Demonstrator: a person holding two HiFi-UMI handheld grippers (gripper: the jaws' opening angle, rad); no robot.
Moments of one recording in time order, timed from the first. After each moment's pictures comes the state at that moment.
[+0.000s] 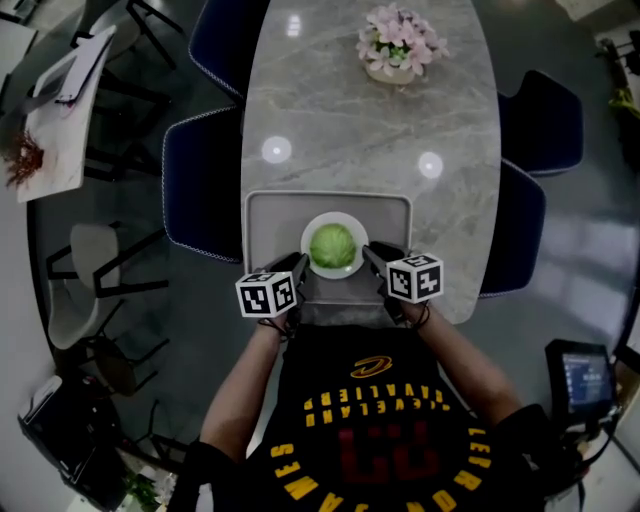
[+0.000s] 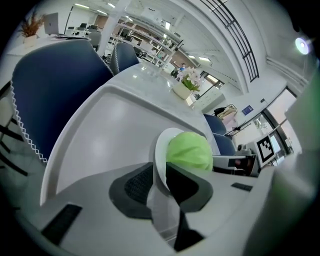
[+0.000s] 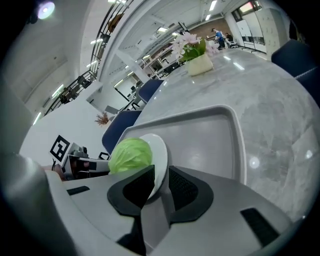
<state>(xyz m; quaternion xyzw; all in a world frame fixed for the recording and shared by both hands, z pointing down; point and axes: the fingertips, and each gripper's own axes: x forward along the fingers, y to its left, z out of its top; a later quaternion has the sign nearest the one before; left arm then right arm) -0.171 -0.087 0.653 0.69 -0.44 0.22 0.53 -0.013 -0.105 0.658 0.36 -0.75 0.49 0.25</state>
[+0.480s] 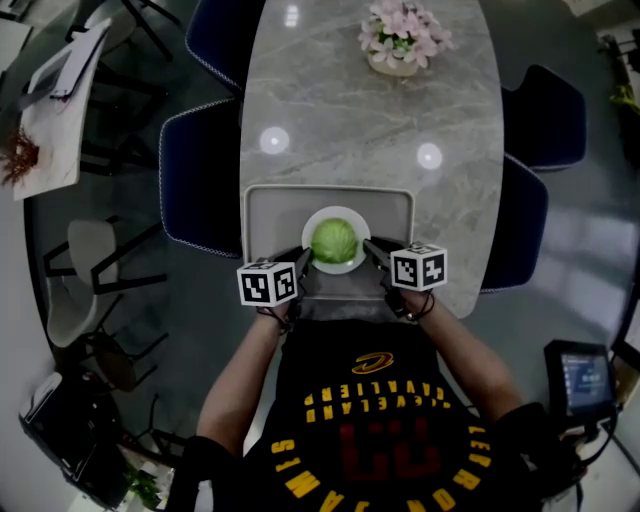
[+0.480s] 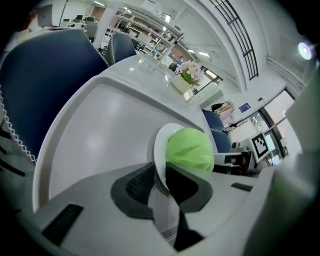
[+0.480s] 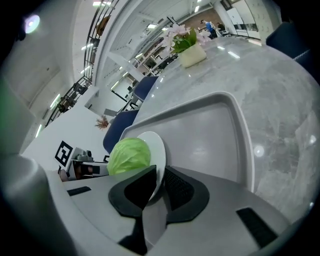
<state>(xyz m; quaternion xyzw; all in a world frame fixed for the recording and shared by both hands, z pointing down) -0.161 -0.088 0.664 0.69 -0.40 0.23 0.55 -0.021 -0.105 0.668 0.34 -0.73 0.54 0.22</state>
